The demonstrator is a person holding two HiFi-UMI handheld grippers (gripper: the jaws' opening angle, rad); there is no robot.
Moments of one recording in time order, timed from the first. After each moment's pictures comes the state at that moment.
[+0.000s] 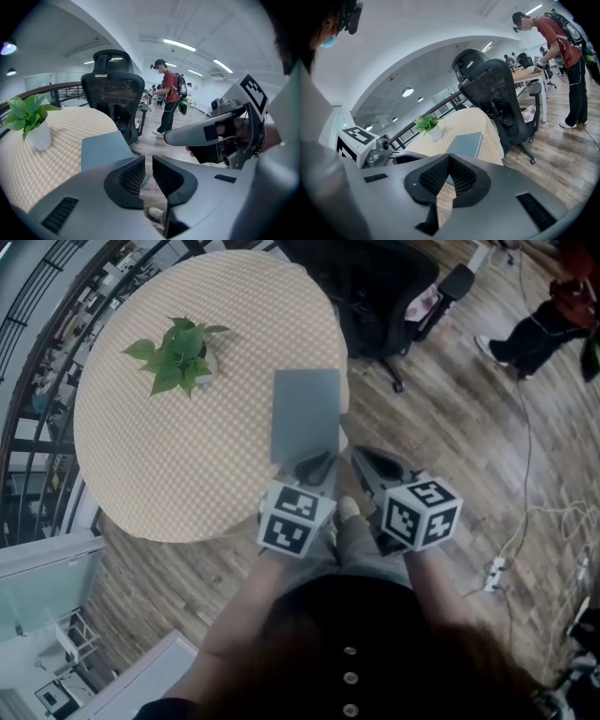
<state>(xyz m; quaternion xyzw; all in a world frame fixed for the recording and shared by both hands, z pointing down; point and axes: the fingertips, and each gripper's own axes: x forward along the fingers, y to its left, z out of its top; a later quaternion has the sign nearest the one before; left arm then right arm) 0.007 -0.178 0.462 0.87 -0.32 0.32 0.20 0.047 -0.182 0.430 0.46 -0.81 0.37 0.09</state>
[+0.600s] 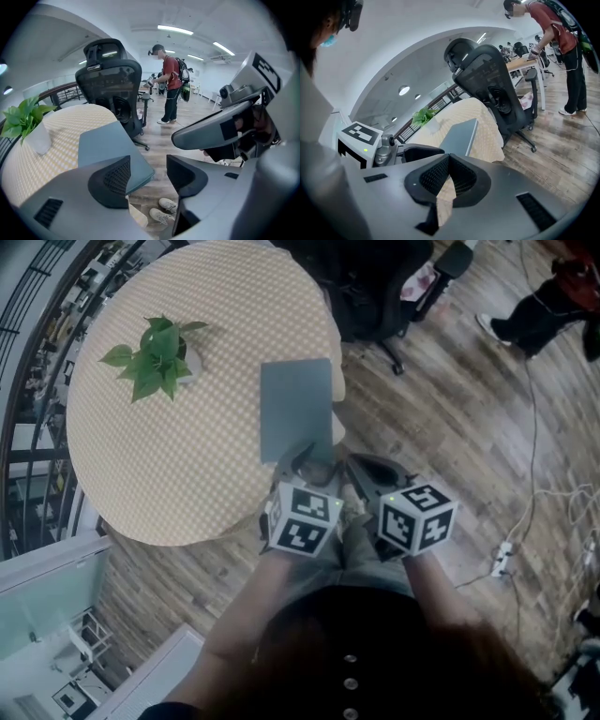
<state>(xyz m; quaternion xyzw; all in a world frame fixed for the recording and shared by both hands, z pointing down) 0.014 -0.182 0.506 0.84 -0.33 0.39 0.16 0.050 -0.170 0.469 0.44 -0.79 0.41 0.10</state>
